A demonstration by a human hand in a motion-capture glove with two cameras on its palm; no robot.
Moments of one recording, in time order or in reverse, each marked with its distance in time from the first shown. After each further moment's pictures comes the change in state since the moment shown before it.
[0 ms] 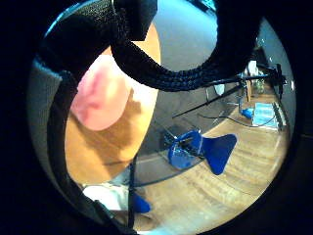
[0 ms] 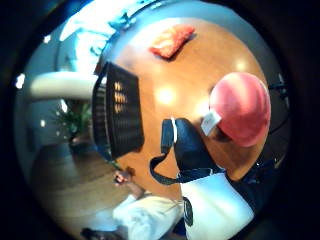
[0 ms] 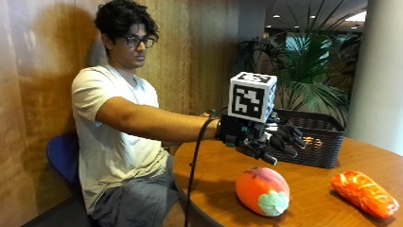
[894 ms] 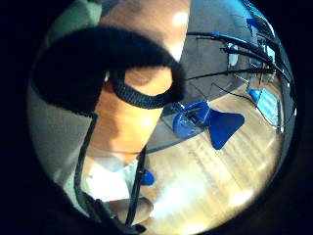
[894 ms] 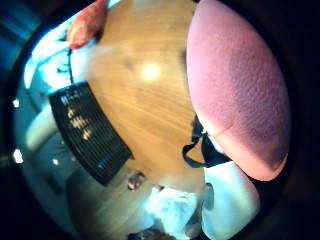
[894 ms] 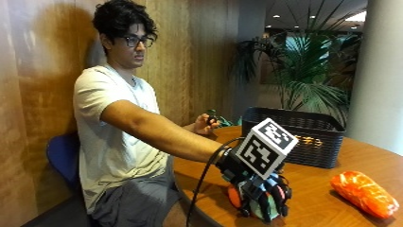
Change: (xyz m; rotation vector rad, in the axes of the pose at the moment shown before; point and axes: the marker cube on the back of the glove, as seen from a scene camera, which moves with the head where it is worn) arm 0.024 -0.015 0.099 -0.400 0.010 0.218
